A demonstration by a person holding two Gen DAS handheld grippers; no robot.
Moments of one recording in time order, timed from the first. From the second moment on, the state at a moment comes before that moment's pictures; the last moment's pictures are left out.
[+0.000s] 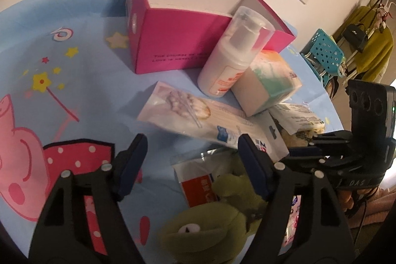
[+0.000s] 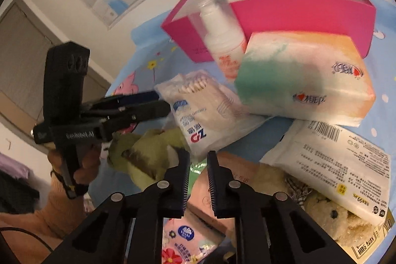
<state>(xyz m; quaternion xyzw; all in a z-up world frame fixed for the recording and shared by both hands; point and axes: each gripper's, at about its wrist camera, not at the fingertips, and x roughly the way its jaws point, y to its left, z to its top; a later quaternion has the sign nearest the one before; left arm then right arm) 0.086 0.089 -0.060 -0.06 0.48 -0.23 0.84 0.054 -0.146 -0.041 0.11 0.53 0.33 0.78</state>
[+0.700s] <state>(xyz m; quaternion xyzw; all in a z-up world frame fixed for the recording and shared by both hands) 0.129 0.093 -0.072 -0.05 0.51 -0.25 0.82 0.077 -0.157 -0.062 0.18 0.54 0.27 0.77</state>
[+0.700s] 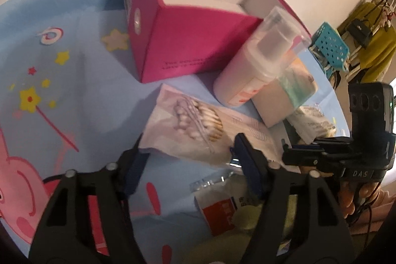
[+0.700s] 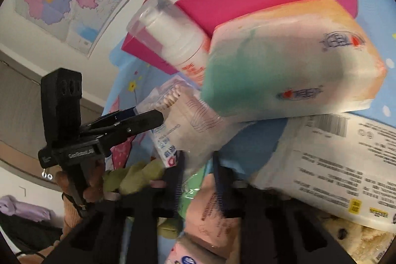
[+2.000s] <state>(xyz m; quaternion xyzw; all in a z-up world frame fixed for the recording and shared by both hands) 0.125 0.096 -0.076 -0.04 0.53 -0.28 0.80 0.075 -0.131 -0.053 0.11 0.57 0.27 0.77</state>
